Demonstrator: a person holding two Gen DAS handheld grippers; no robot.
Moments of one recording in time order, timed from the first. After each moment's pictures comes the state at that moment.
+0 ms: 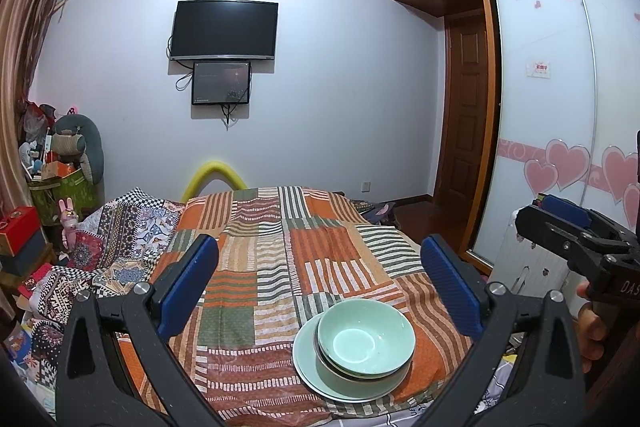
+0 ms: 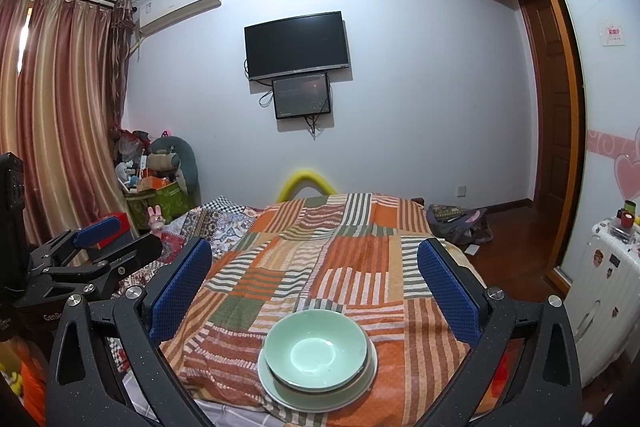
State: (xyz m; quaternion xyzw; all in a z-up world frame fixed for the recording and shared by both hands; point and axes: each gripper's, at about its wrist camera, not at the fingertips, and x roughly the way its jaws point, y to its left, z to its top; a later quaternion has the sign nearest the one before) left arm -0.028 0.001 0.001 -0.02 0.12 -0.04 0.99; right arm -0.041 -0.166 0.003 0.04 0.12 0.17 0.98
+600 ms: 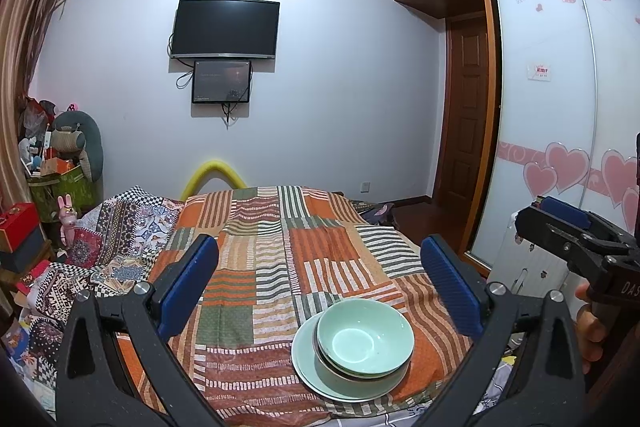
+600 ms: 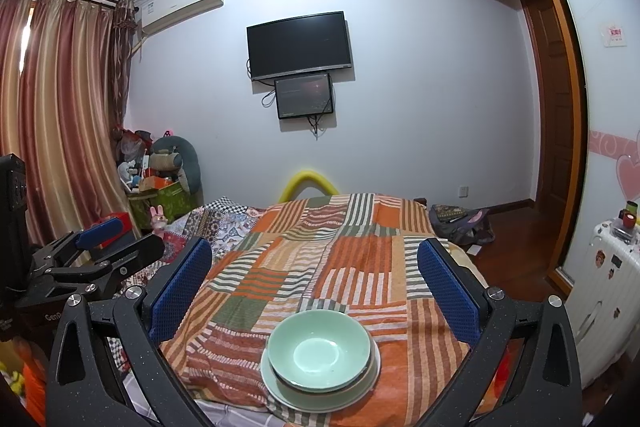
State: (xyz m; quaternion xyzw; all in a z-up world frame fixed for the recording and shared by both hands) left arm -0.026 0.003 0.001 -0.03 0.12 -0.04 0.99; right arm -0.040 -0.166 0.004 0.04 0.12 0.17 0.98
